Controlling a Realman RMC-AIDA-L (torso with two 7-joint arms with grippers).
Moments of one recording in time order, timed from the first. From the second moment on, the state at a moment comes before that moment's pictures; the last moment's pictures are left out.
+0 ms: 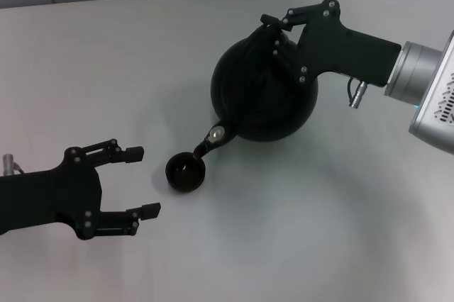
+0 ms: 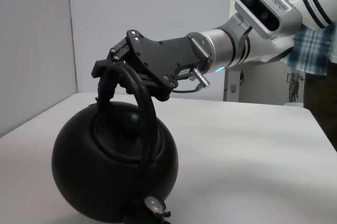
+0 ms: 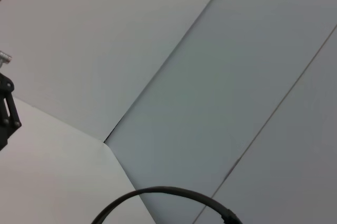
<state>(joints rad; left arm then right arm) -0.32 -2.04 1.04 0.79 1.78 1.65 -1.11 0.50 2.08 -1.00 -0.49 -1.34 -1.35 0.28</state>
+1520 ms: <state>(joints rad) -0.32 -2.06 1.04 0.78 1.78 1.64 -1.09 0.52 2.08 -1.00 -0.51 -1.35 -1.34 0.20</state>
